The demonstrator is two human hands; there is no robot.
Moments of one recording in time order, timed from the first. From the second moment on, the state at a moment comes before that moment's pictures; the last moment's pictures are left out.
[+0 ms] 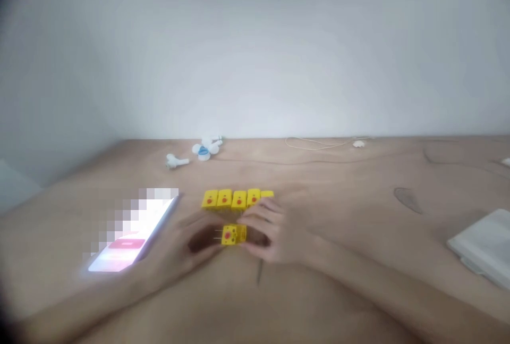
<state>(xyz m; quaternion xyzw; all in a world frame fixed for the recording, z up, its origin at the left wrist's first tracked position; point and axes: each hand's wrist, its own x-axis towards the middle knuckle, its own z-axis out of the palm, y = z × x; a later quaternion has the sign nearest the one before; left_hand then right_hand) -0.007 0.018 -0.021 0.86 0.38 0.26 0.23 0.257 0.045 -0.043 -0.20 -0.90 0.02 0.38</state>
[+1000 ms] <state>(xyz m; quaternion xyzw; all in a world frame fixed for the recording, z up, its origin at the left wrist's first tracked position) -0.002 0.015 -0.014 0.87 0.36 0.25 0.24 0.258 0.049 -0.054 -0.18 -0.91 0.02 0.37</state>
